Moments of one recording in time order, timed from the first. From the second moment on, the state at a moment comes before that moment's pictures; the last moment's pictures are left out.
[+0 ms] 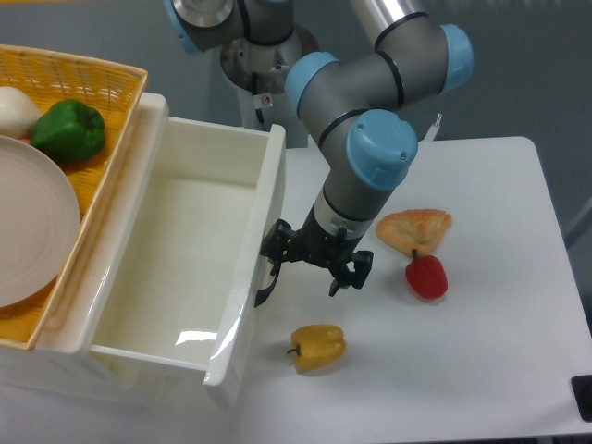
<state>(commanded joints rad) 2.49 -1.93 -1.46 -1.31 1.23 0.69</state>
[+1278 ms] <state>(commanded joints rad) 2.55 -1.93 -1.46 -1.31 1.10 0.69</state>
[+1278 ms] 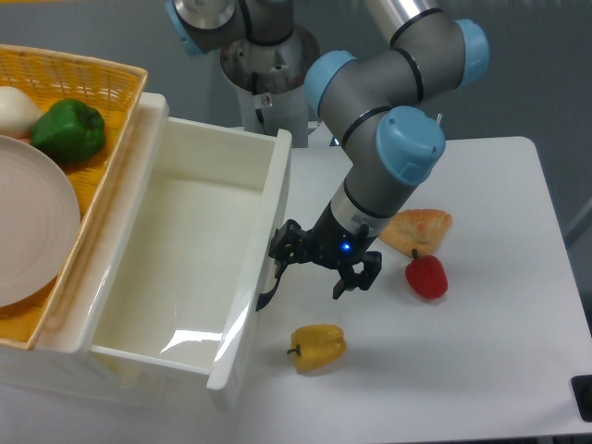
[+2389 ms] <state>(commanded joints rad) 2.69 -1.92 -1.48 -1.30 1.40 1.16</state>
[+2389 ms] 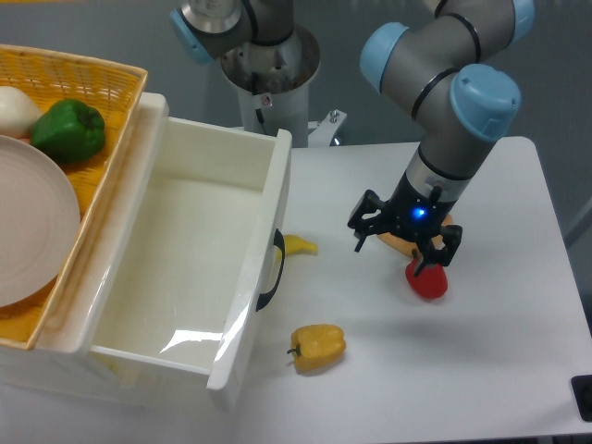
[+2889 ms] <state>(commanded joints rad) 2.76 -1.95 -1.47 -1.28 1.48 1.52</state>
